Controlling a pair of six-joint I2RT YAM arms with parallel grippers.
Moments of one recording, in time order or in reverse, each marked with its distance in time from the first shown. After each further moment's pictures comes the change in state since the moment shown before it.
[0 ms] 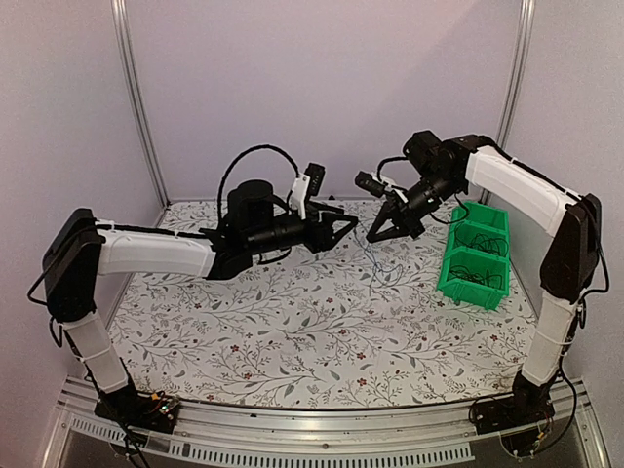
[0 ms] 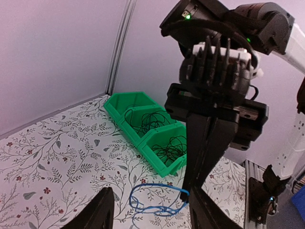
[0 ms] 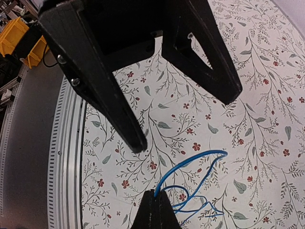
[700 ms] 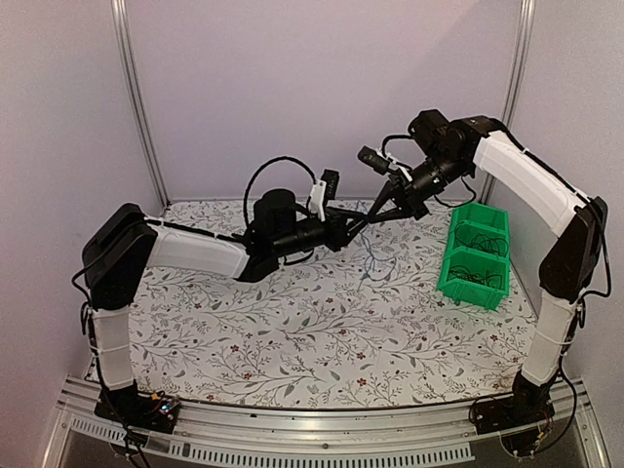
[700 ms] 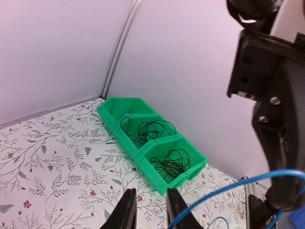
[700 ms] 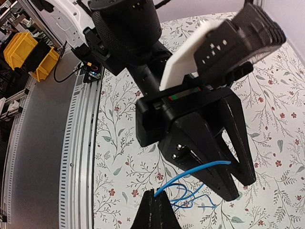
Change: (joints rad) left arm 0.008 0.253 0.140 0.195 0.061 -0.095; right arm 0.000 0.016 0.155 -0.091 -0.047 0.053
